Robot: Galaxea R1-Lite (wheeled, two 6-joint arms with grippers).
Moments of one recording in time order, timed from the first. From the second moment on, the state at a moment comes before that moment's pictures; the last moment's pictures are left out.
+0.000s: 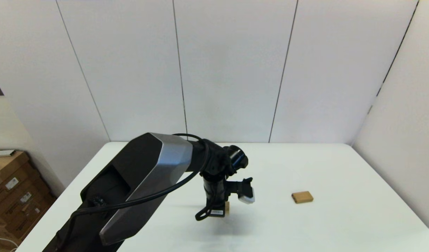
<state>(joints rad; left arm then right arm) -0.75 2.60 -1.98 0.75 0.07 0.90 0.00 0.00 -0.05 0.12 0.03 -0.04</state>
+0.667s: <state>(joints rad) -0.75 2.60 -1.98 0.77 0.07 0.90 0.00 0.00 -0.05 0.12 0.03 -0.04</state>
